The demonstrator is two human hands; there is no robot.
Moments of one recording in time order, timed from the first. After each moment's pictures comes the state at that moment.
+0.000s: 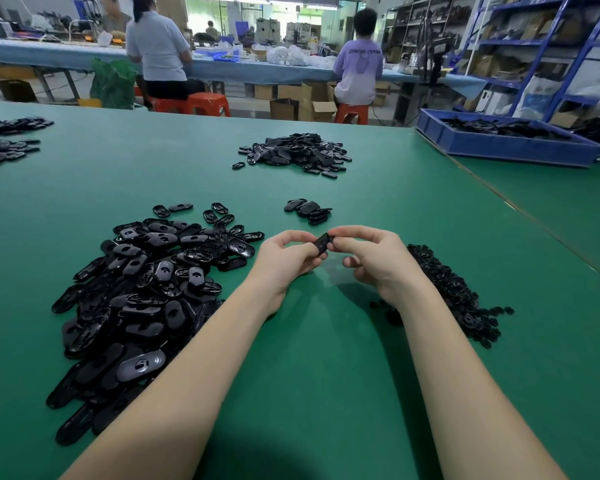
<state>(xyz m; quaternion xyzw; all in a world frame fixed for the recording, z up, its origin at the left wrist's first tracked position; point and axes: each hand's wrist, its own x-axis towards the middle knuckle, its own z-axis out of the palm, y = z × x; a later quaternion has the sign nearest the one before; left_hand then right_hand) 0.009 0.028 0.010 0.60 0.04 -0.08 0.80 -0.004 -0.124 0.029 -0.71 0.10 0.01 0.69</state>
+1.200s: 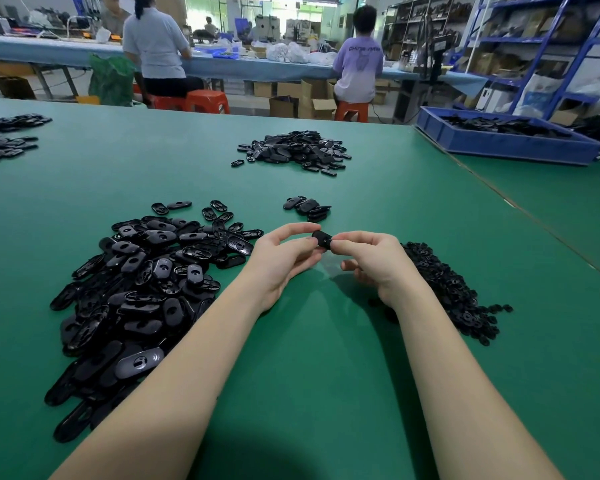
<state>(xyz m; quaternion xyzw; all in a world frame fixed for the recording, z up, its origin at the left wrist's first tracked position) 0.008 0.035 0.010 0.56 0.00 -0.10 0.83 -0.007 -0.121 0.026 -0.73 0.13 0.00 0.67</state>
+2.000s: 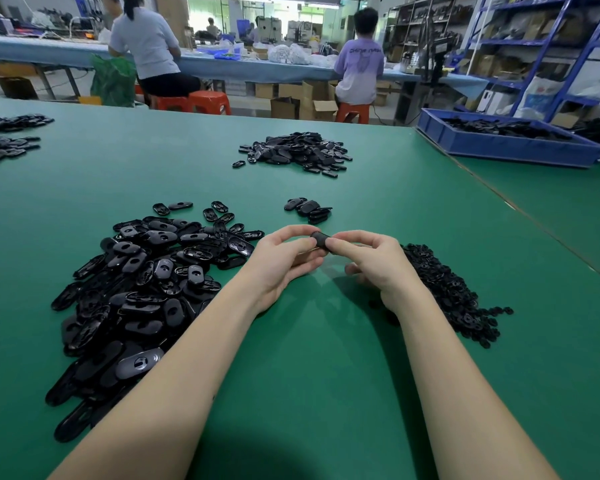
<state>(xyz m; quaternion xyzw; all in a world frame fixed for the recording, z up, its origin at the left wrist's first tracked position) 0.009 0.039 0.011 0.55 -0.01 -0.13 0.83 -0.012 -0.122 0.025 -0.76 0.09 -0.03 0.65</state>
